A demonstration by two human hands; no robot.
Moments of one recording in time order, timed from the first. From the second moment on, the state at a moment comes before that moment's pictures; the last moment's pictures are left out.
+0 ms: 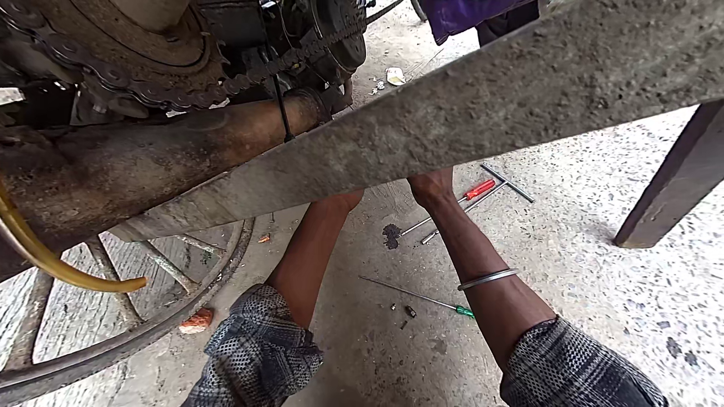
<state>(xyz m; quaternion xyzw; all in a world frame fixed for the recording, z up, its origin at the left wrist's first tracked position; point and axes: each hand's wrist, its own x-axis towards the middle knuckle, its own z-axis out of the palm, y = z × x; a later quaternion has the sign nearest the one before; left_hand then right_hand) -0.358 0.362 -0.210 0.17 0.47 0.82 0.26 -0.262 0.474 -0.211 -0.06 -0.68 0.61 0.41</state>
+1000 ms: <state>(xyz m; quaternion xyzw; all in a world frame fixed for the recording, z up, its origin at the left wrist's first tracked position) -0.395 0.338 -0.228 0.07 0.57 0.80 0.18 -0.272 0.490 -0.249 -0.17 -0.58 0.74 0.28</state>
